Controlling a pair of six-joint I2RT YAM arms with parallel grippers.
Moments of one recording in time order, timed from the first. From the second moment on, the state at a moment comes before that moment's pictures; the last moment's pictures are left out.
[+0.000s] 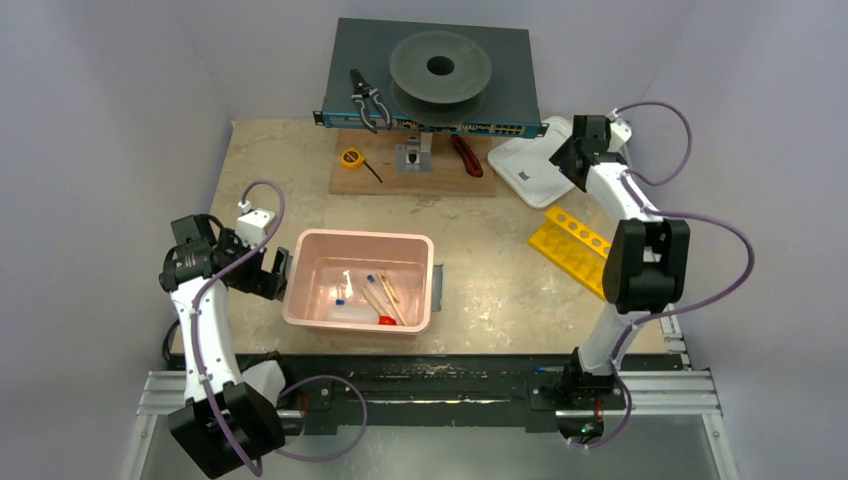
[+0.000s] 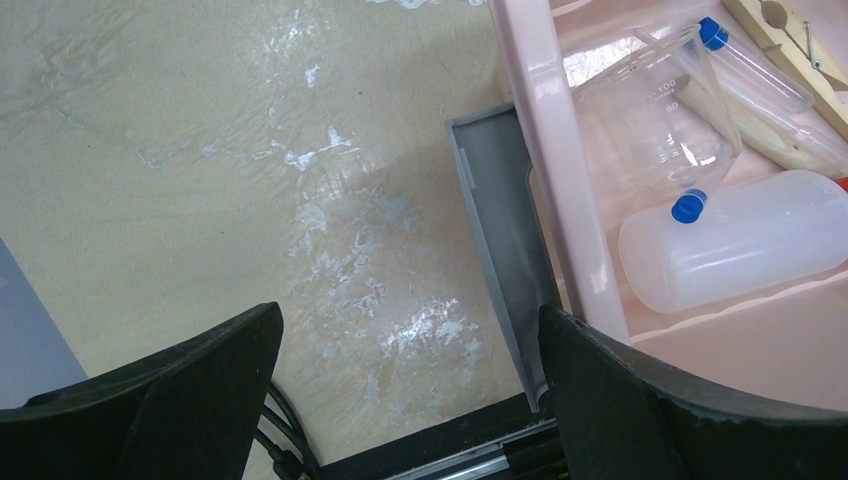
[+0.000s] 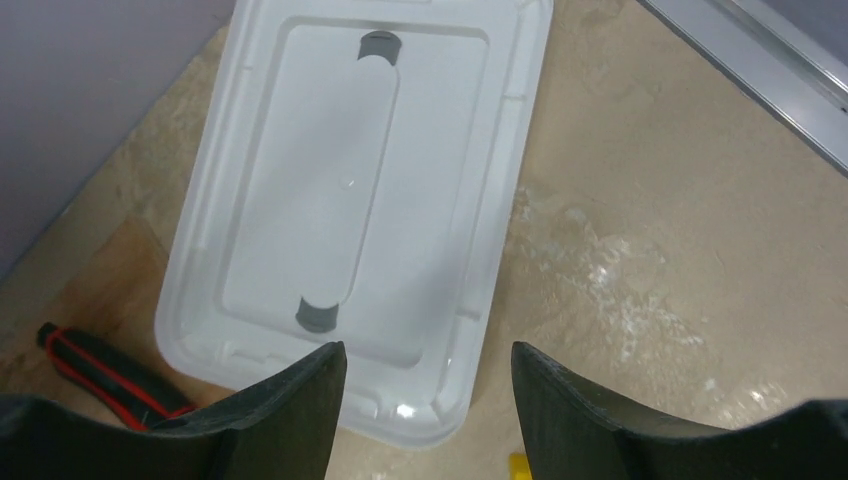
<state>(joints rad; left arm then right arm) 0.44 0.96 0.87 -0.97 0.46 0.67 0.00 1.76 1.40 -0.36 0.35 0.69</state>
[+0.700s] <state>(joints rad) 0.44 1.07 0.89 -0.97 0.47 0.69 -0.06 2.14 1.63 -0.48 0.32 0.74</state>
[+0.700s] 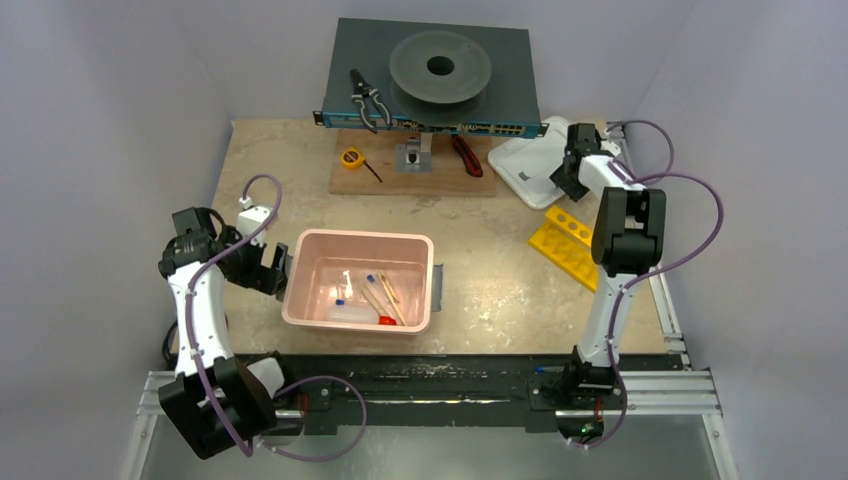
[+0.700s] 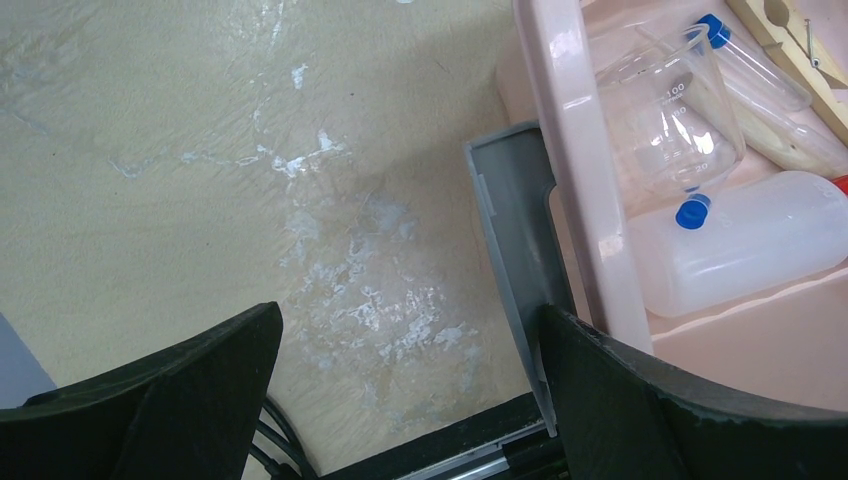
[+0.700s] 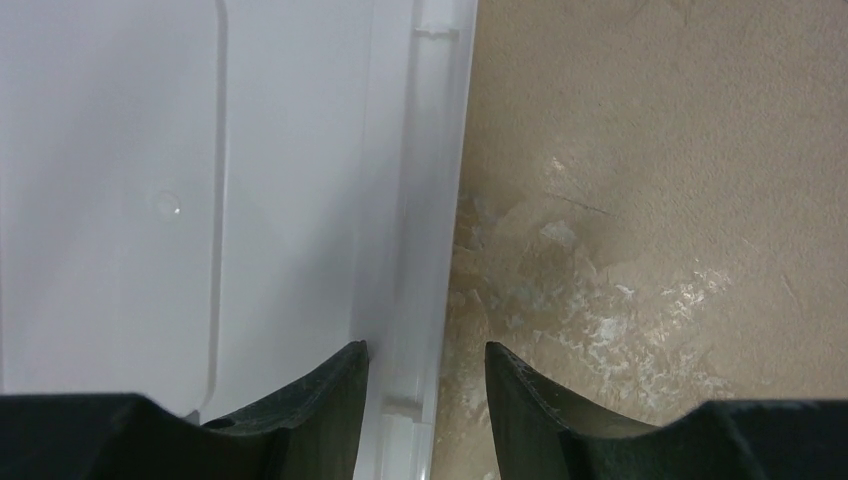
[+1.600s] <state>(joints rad) 0.44 1.07 0.88 -0.93 0.49 0.69 -0.09 2.16 1.59 -0.43 0.33 0.75</state>
